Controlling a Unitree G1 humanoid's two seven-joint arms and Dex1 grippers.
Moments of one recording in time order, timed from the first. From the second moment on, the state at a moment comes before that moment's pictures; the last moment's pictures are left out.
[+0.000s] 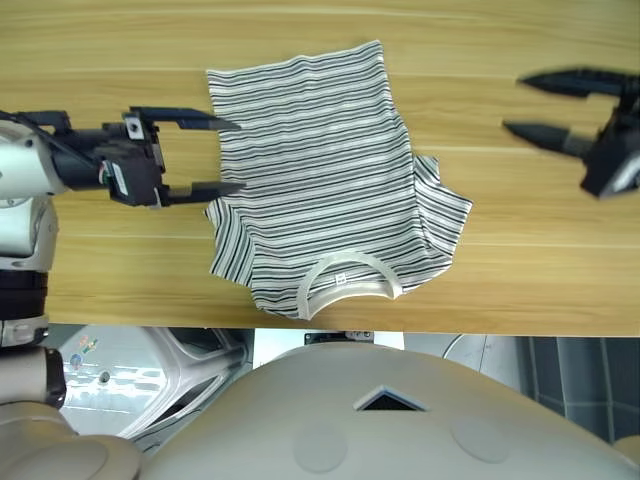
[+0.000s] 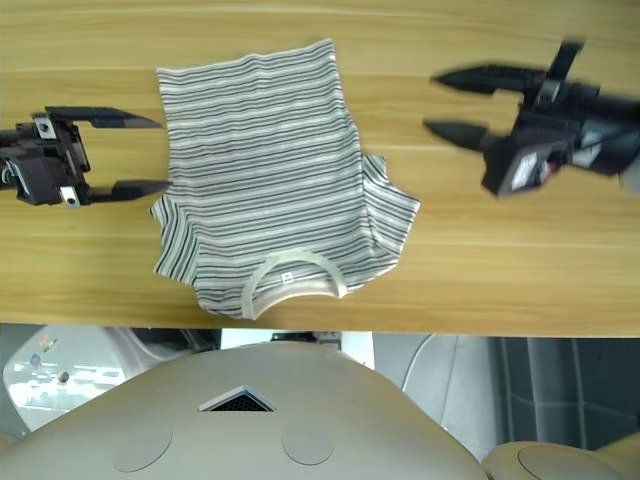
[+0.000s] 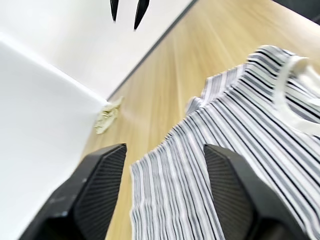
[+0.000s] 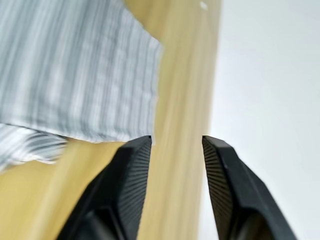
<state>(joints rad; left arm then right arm) -0.18 0.89 -0.03 0.01 -0.42 -0.56 -1.23 -0.27 -1.07 0.01 -0.15 -0.05 -0.45 0.78</state>
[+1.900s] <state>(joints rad) -0.08 0.59 -0.13 0.07 -0.34 -0.66 -1.13 -0.34 -0.56 0.39 0.30 -0.53 -0.33 0.33</state>
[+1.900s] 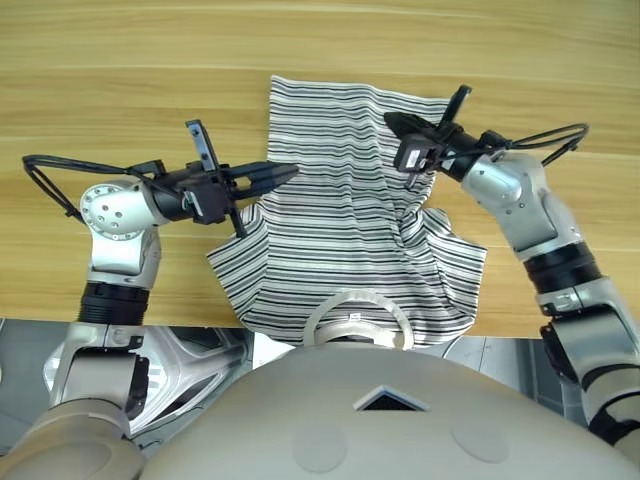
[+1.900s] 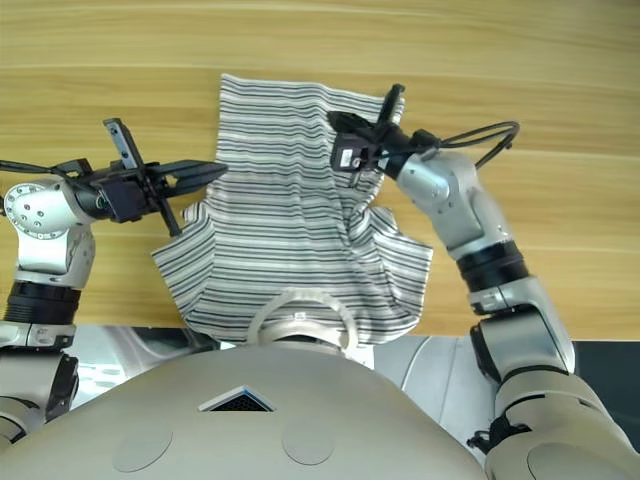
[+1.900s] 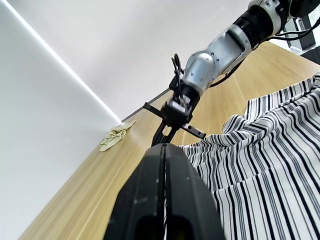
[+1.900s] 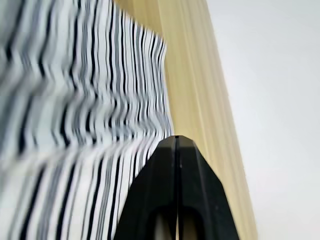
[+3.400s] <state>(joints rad) 0.13 1.00 0.18 0.00 -0.29 -0.65 -1.21 -0.36 -0.50 0.27 0.47 -0.38 -0.46 0.17</state>
